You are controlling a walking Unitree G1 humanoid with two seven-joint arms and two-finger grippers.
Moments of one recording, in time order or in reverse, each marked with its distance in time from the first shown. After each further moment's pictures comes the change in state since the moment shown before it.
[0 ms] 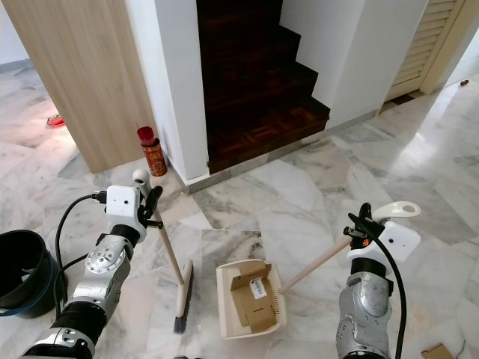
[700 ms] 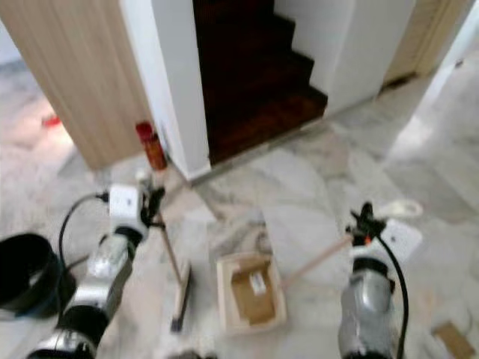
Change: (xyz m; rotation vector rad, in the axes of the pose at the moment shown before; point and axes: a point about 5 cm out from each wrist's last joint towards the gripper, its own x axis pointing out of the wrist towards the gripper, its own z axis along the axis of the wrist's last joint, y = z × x) left arm -0.002 -0.007 -0.001 -0.007 0.013 -0.025; right arm 0.003 -0.004 0.003 -0.028 -0.001 -0.001
